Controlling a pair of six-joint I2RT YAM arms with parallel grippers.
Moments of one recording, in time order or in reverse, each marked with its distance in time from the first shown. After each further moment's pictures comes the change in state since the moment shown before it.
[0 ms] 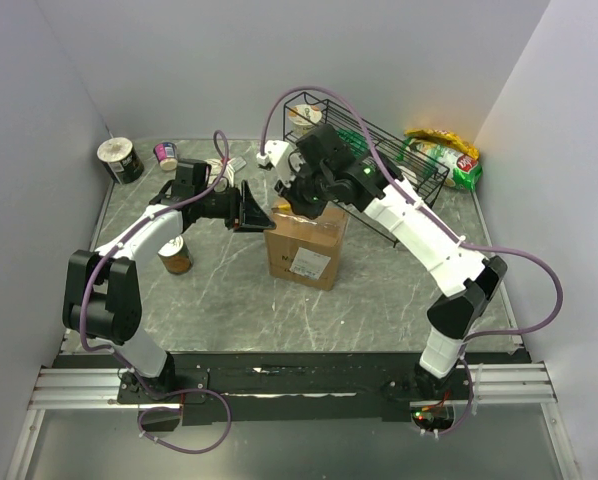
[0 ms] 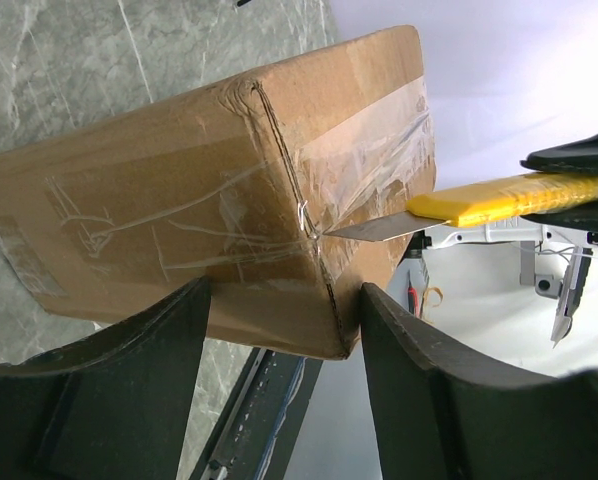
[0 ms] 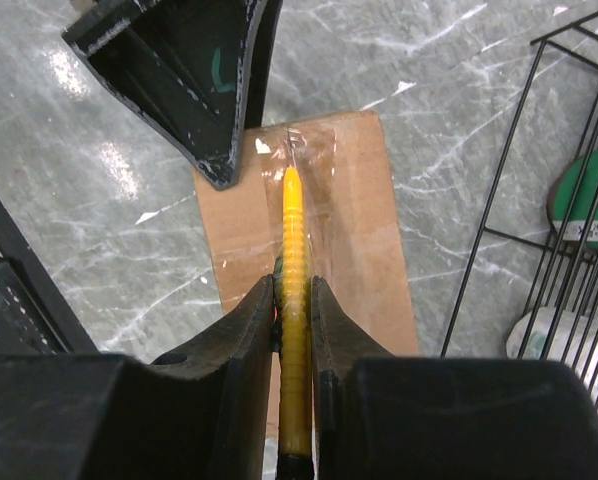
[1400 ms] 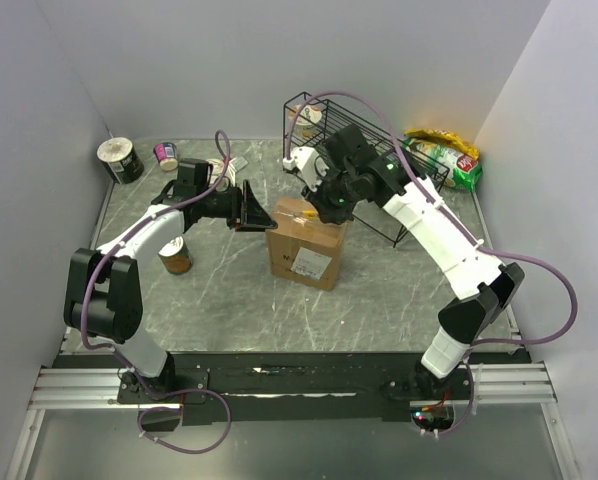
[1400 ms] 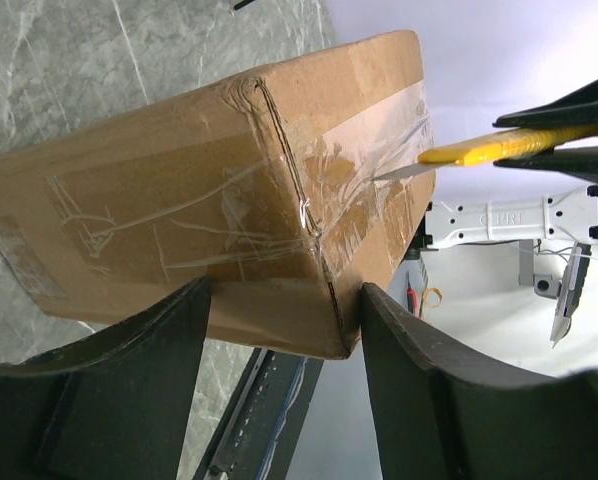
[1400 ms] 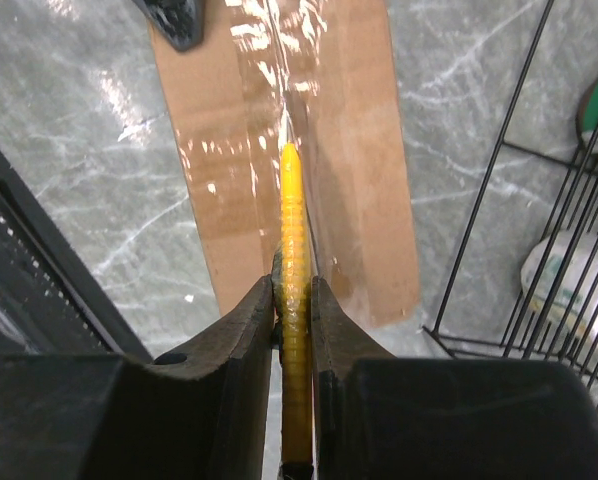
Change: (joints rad) left arm -0.007 0.010 0.000 0.027 0.000 -0.014; right arm -0.100 -0.076 -0.081 -0.132 -0.040 -0.057
